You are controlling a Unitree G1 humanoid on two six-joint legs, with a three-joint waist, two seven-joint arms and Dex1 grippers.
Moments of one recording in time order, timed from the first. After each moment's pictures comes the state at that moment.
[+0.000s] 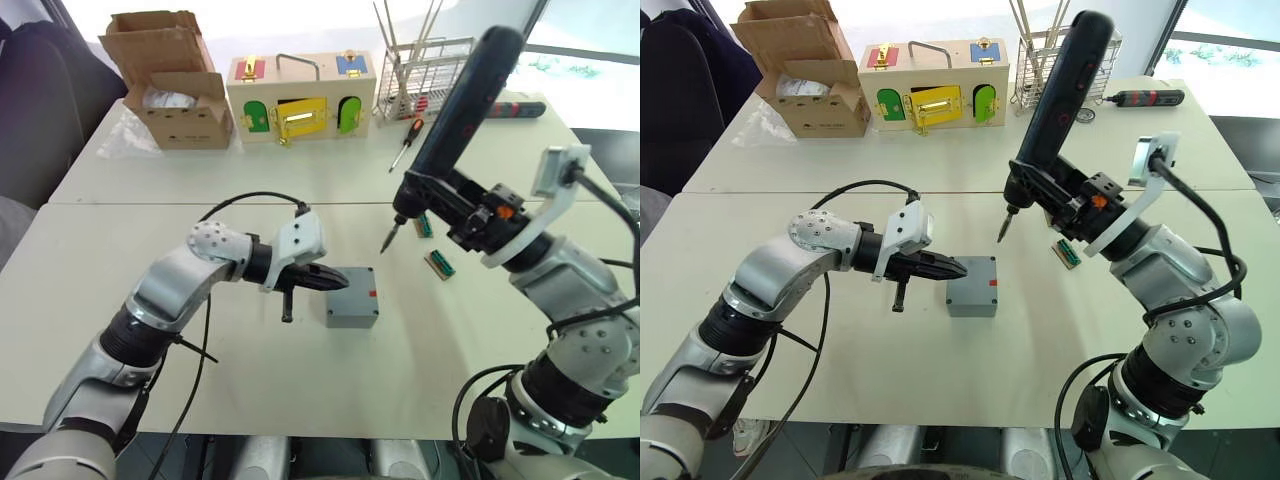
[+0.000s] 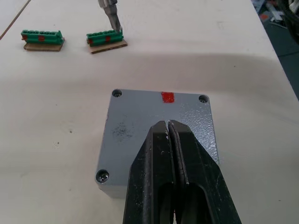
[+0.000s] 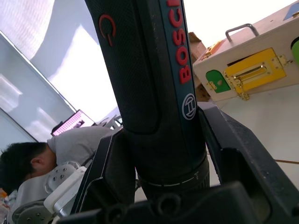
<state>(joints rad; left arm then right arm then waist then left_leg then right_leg) -0.67 0.58 -0.38 -0.22 -0.36 0.66 -1.08 -0.47 -0.20 -0.51 -0.67 0.69 1.11 0.59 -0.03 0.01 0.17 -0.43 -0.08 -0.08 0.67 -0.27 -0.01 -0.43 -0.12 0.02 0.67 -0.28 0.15</state>
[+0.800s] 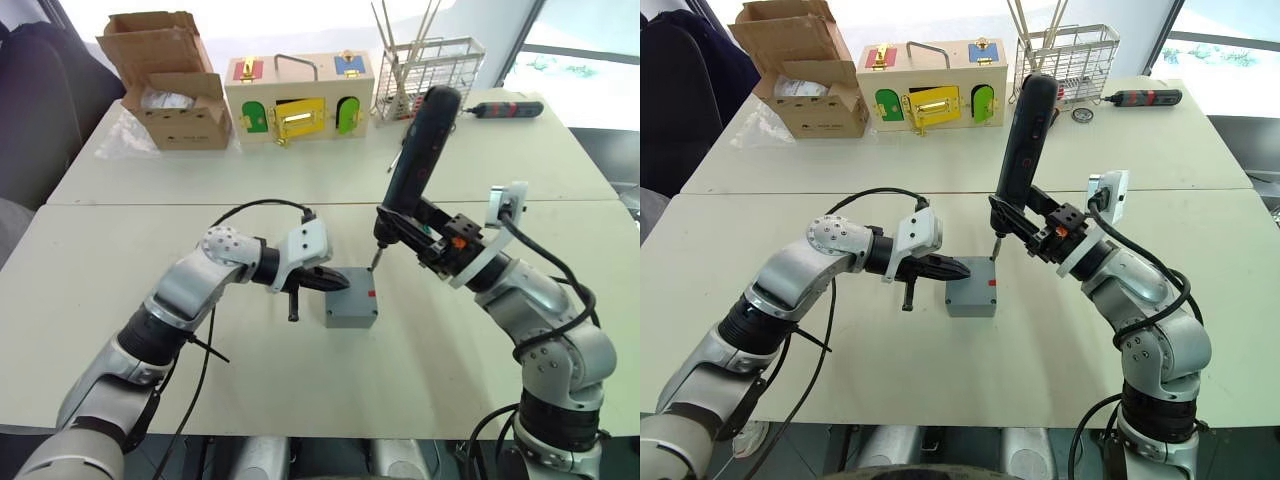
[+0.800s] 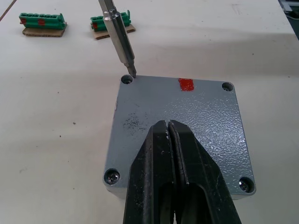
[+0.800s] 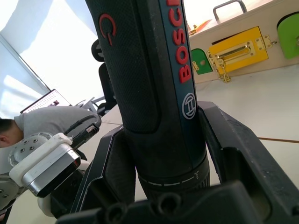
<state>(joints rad) -0.67 0.55 -0.40 -0.16 -0.29 0.61 -1.08 -0.29 -0.32 -0.23 -0.58 0.62 0.75 0.52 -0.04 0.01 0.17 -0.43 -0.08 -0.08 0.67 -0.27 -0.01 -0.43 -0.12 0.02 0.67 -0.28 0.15</state>
